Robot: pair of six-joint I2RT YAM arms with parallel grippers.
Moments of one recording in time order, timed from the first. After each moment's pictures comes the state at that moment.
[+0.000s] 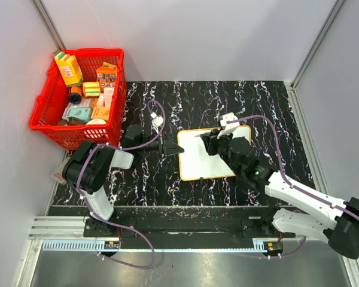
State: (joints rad) left arm -0.37 1.75 0.63 1.00 1.00 -0.65; right arm 0.86 1.02 0.71 0.20 0.33 0.24
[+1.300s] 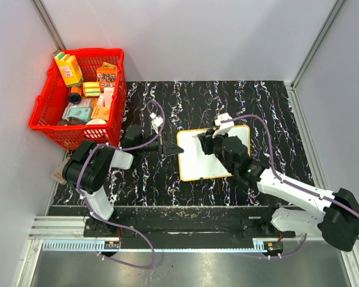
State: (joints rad) left arm -0.37 1.75 0.62 1.00 1.00 -0.66; right arm 0.86 1.13 0.71 0.28 0.37 0.25
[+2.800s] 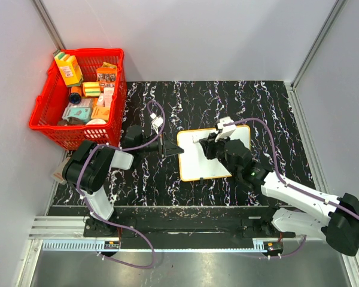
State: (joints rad) left arm -0.37 1.75 0.61 1.00 1.00 -0.66; right arm 0.86 1.06 0.66 0.22 0.32 0.29
